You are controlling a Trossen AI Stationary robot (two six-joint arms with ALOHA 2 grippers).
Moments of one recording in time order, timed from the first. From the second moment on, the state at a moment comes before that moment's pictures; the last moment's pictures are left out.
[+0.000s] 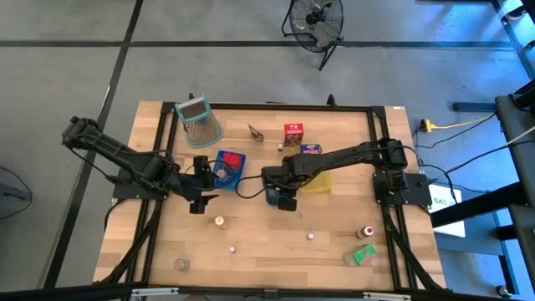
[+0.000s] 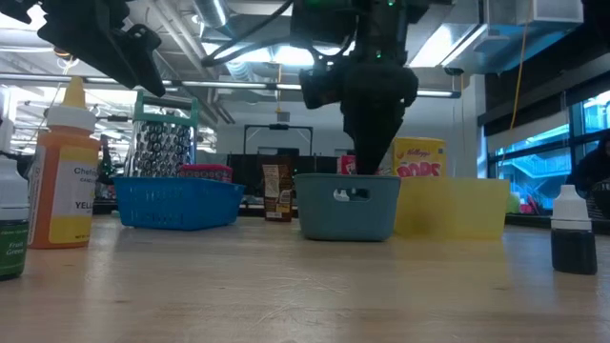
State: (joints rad) left arm -0.40 1.01 0.77 -0.70 -0.43 -0.24; right arm 0.10 2.02 1.56 -0.98 0.05 0.20
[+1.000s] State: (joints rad) left arm -0.40 1.01 0.77 -0.70 -0.43 -0.24; right arm 0.08 2.08 1.56 -0.95 0.00 0.22
